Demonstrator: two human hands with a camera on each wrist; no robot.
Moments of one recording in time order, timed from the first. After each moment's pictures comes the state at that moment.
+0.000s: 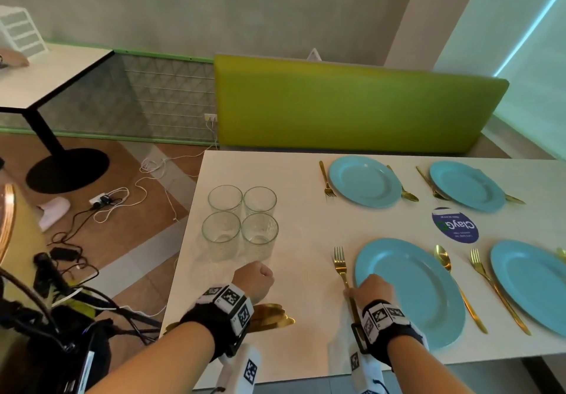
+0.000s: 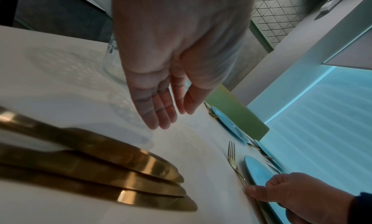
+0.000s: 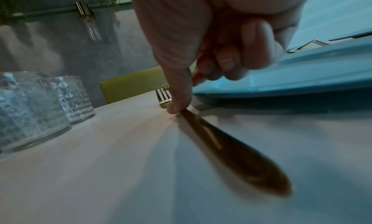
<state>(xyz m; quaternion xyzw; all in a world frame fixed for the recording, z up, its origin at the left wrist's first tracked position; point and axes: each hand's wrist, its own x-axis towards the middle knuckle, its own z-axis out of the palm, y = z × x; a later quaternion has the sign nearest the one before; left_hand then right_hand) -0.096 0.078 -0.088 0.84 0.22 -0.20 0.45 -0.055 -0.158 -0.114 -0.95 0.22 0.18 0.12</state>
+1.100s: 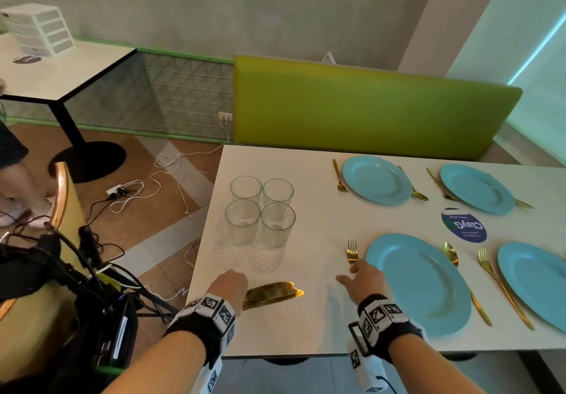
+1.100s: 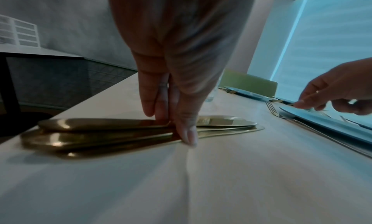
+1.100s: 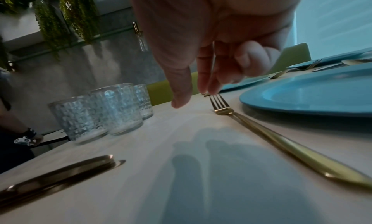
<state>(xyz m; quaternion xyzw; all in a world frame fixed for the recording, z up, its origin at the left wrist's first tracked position) -0.152 0.133 -0.093 0.95 0.05 -0.29 0.05 -0.095 -0.114 -0.078 -0.96 0.12 0.13 0.20</state>
